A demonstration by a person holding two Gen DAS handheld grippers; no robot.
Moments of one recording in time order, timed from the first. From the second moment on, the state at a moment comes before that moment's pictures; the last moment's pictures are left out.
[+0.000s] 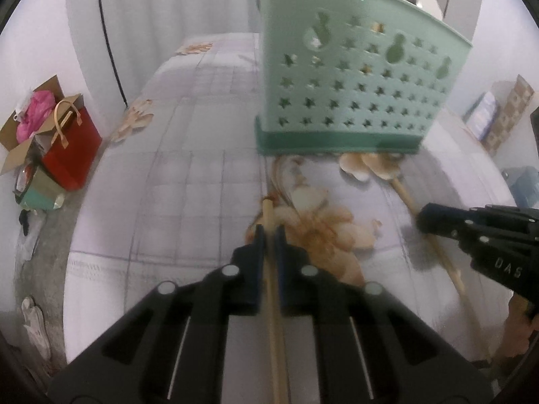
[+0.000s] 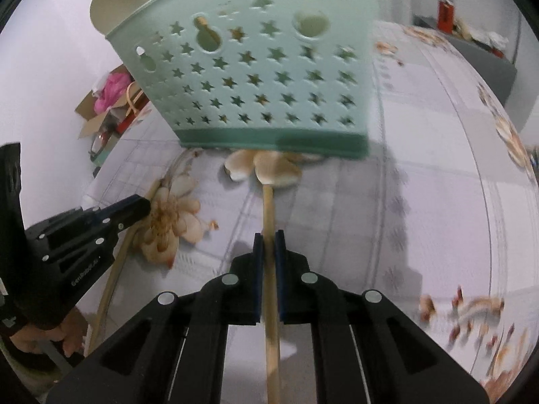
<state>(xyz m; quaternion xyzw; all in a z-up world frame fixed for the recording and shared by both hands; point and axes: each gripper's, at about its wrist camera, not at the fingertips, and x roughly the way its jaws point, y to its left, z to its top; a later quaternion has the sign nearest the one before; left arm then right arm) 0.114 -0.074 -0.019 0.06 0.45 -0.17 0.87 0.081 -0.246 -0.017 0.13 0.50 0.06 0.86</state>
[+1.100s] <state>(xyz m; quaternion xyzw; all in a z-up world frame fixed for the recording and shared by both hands) 0.105 -0.078 -0.020 0.07 0.44 -0.18 0.88 0.084 -0.230 -0.014 0.05 0.50 0.02 0.86</state>
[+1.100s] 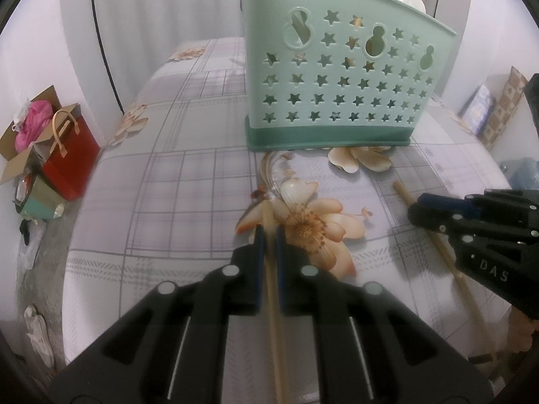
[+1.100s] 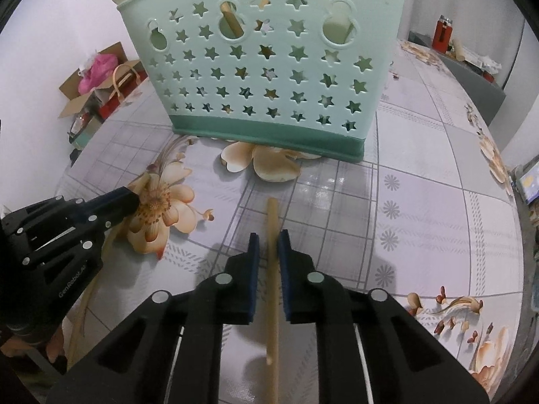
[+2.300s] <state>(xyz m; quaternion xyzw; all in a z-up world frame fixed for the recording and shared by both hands) 0.113 -0.038 0.023 -0.03 0.37 -0.23 0.90 0.082 -0.237 -0.014 0.08 0.50 0.03 0.86</state>
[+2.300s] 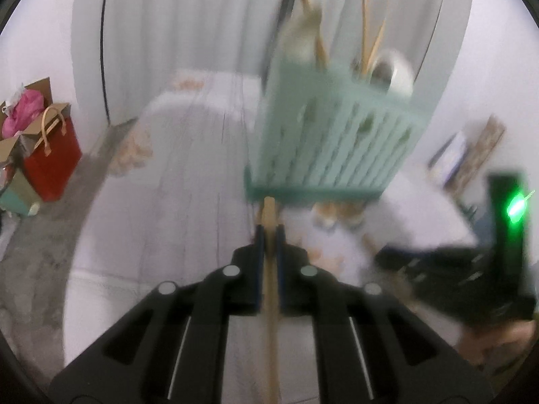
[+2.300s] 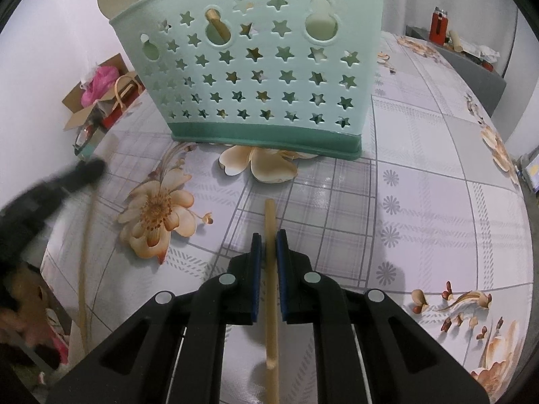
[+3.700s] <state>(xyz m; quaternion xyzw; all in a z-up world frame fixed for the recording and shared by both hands) 0.174 -0.075 0.155 -0.12 0.18 -0.25 0.94 0.082 -0.261 -0.021 0.14 0.48 0.08 0.86</state>
